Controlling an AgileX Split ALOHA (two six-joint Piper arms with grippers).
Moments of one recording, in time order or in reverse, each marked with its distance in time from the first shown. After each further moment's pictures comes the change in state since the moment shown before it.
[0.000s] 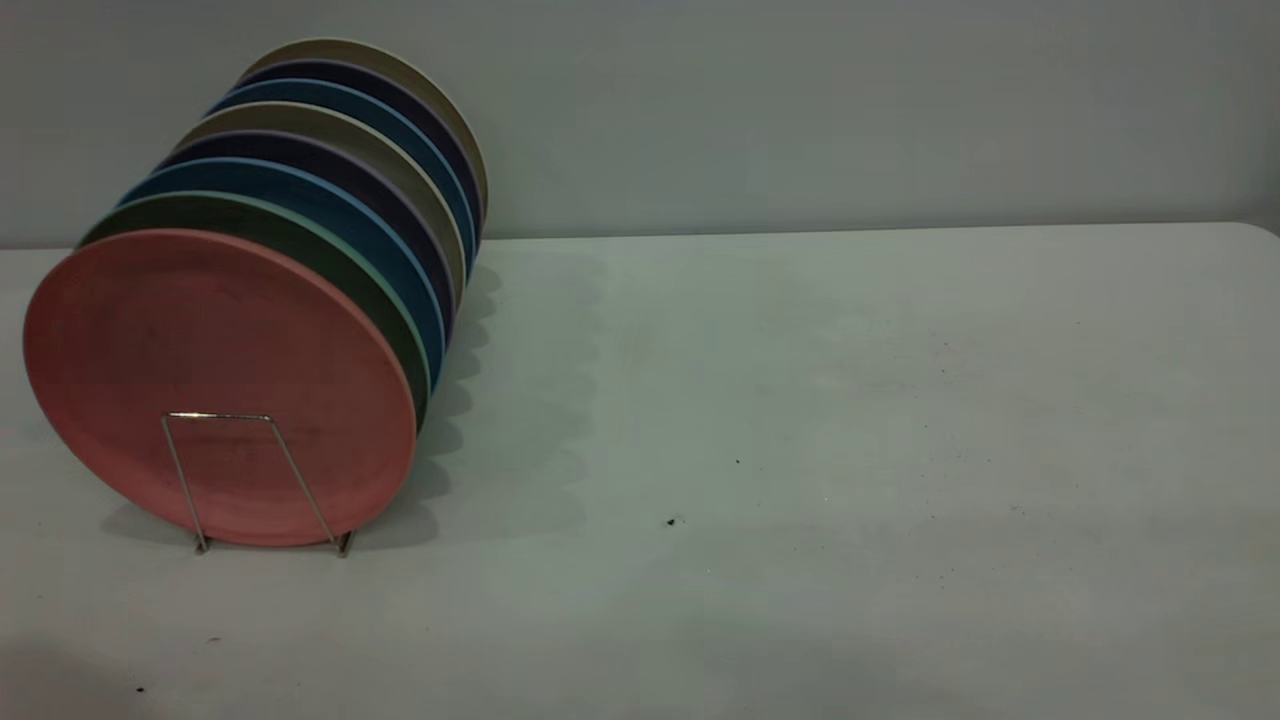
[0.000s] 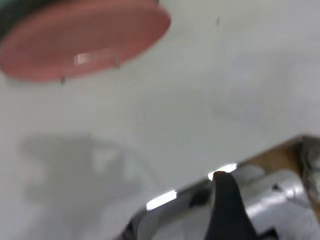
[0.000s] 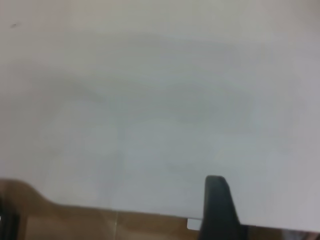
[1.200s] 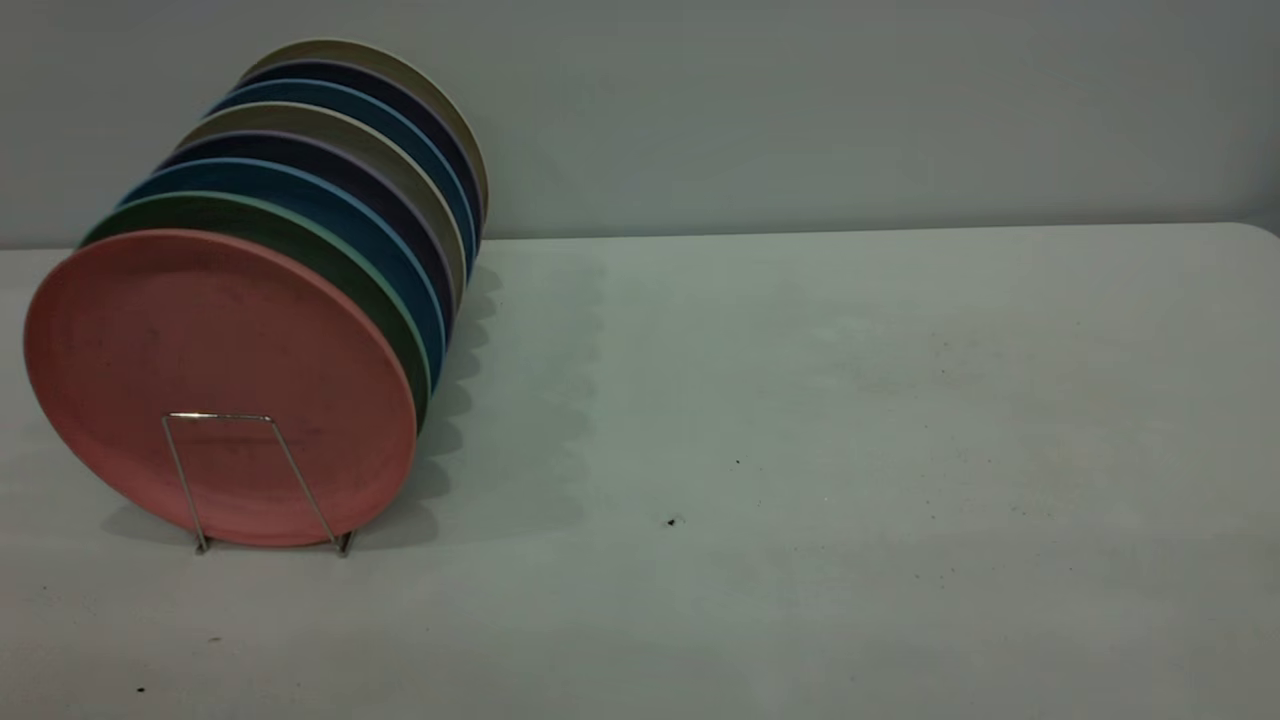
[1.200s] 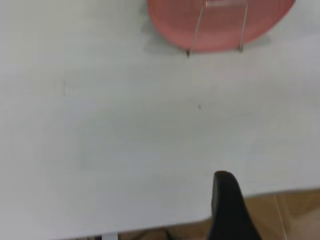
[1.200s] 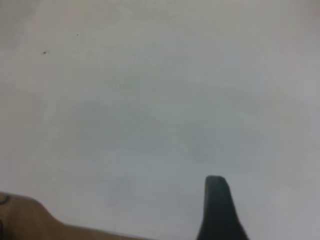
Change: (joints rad) left arm 0.000 -1.018 0.558 0.336 -0.047 -0.242; right arm 0.057 -0.130 0.000 -0.009 -0.001 0.006
